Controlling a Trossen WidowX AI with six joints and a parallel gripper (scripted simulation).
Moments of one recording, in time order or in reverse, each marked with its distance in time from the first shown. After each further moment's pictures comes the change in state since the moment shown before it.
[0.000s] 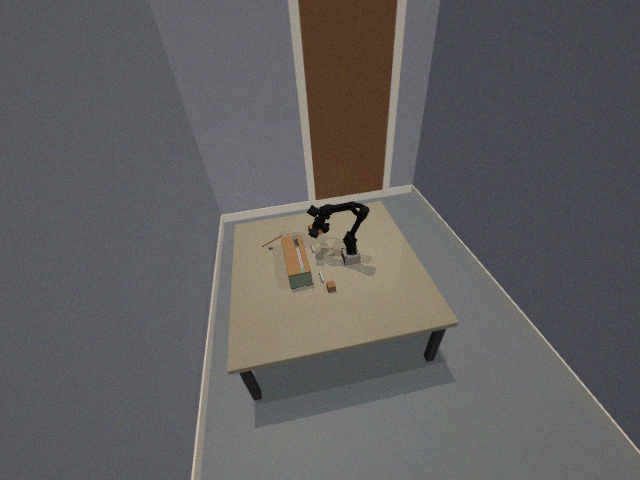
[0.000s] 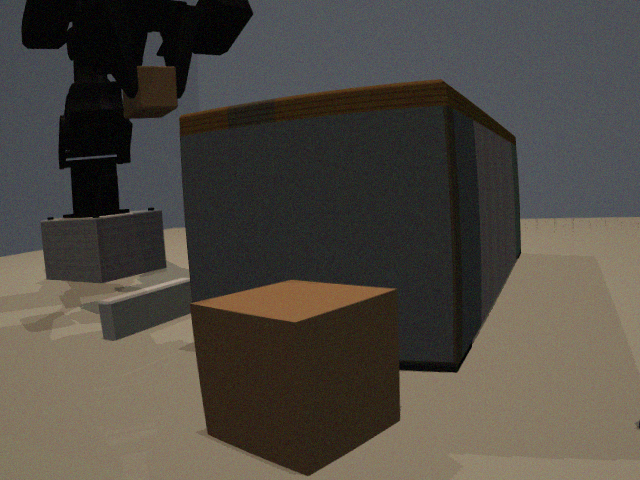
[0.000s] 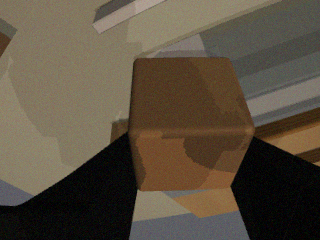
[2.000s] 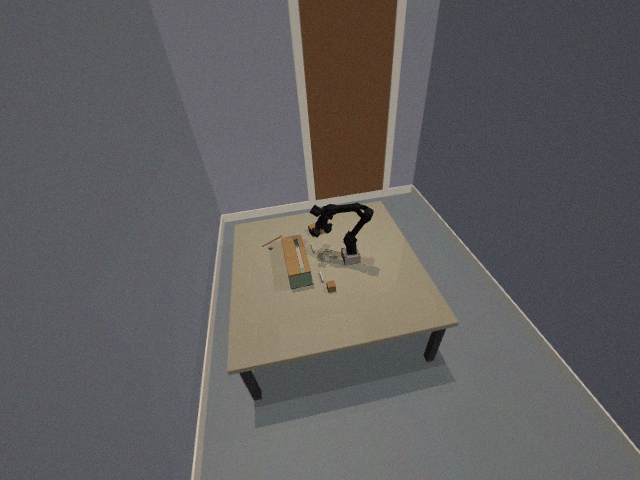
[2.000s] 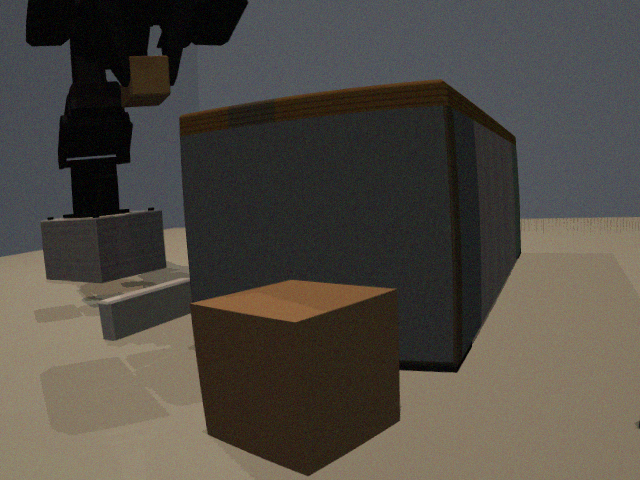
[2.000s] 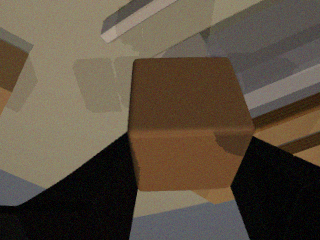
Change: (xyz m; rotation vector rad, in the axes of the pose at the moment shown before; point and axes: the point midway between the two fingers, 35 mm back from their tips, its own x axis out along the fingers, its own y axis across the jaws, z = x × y) arm -0.020 -0.003 0.011 0.102 0.024 0.038
